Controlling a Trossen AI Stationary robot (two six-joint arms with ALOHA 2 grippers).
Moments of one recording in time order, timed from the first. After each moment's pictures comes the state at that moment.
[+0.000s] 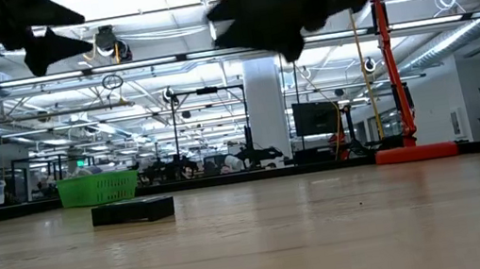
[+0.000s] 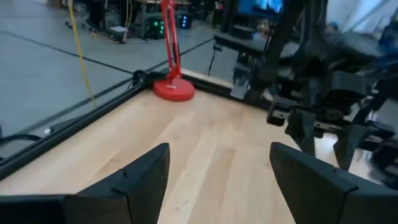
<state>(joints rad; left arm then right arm) 0.03 0.41 0.43 -0.18 -0.19 -0.25 0.31 1.71 0.82 0.64 0.25 0.17</state>
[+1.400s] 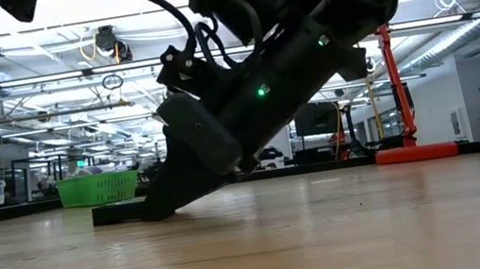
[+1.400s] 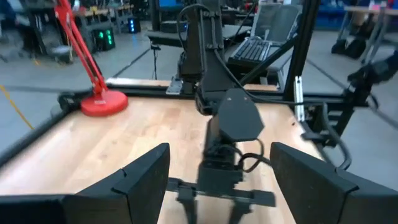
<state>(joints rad) -0.66 0.80 0.55 0.06 -0.67 -0.17 0.25 2.20 1.24 0.35 0.25 0.24</state>
